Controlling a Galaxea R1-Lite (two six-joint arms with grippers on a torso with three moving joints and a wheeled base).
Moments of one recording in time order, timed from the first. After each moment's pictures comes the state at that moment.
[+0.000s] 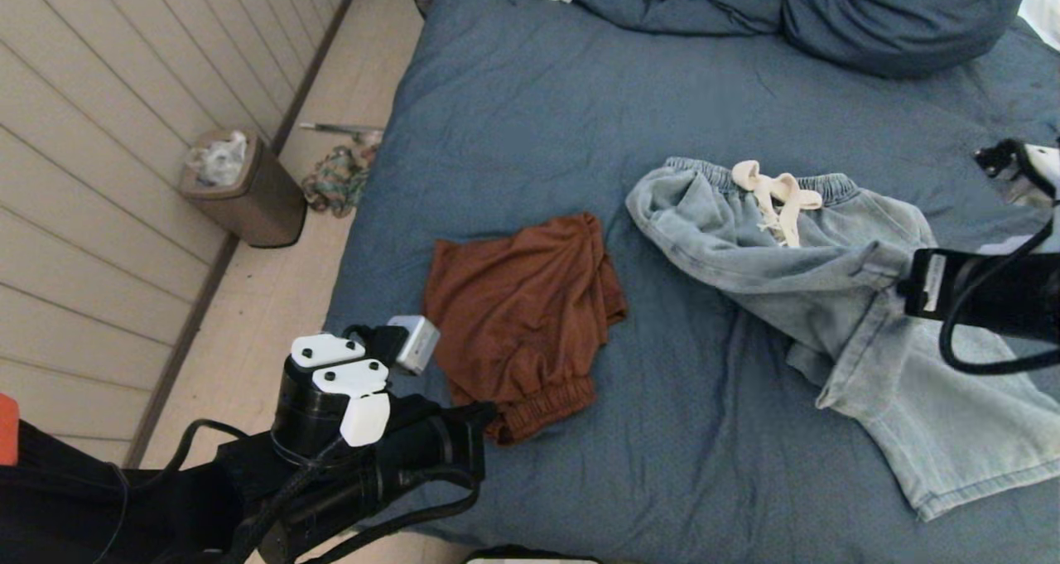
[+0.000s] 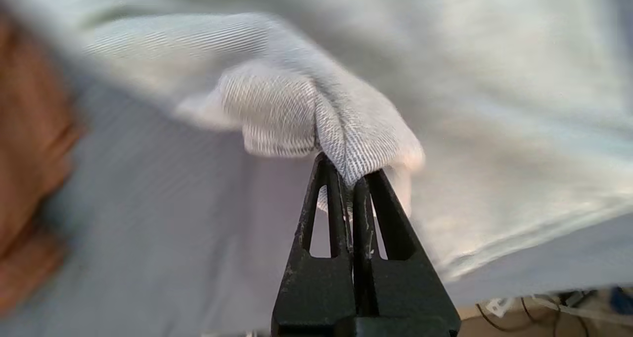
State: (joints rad) left arm -0.80 1.75 -0.52 -0.86 0.04 -0.42; right arm 0.11 1.33 -1.05 0.22 -0.26 0.25
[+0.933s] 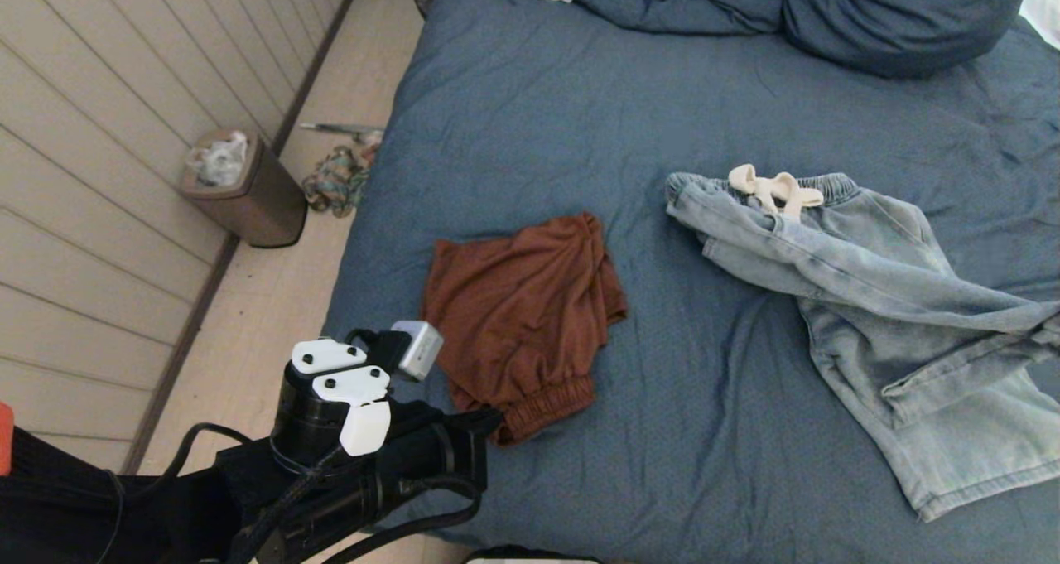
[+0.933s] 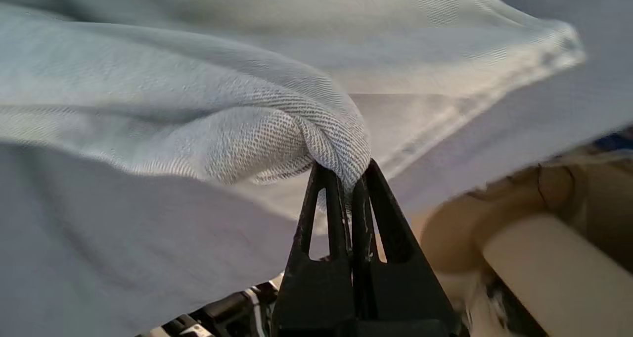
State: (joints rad) left arm -0.81 1.75 -0.51 -0.86 0.03 -0.42; right arm -0.67 1.56 -1.28 0.53 0.22 0.03
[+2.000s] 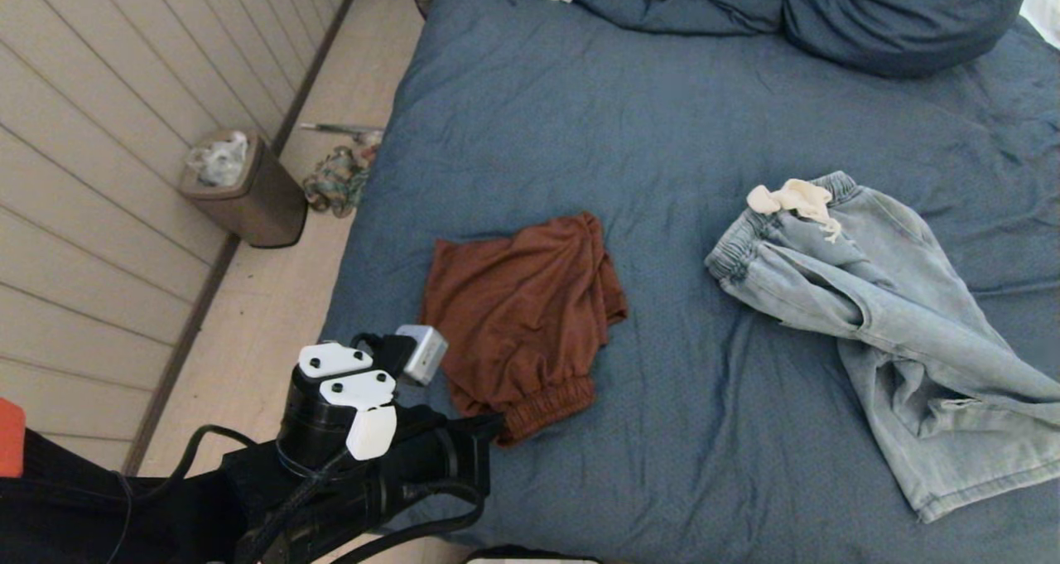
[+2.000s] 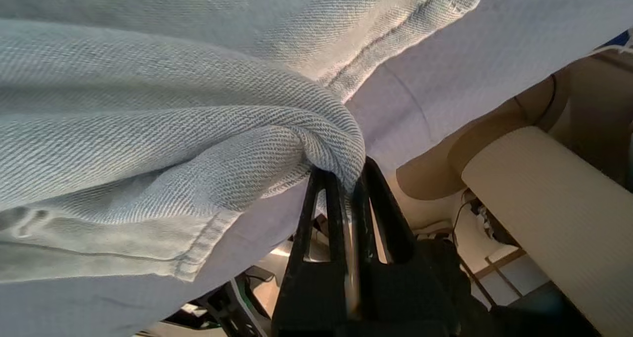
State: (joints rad) left arm -0.82 1.76 -0.51 -0.86 0.03 -0.42; right arm -0.93 1.96 -1.39 0.52 0.22 -0.10
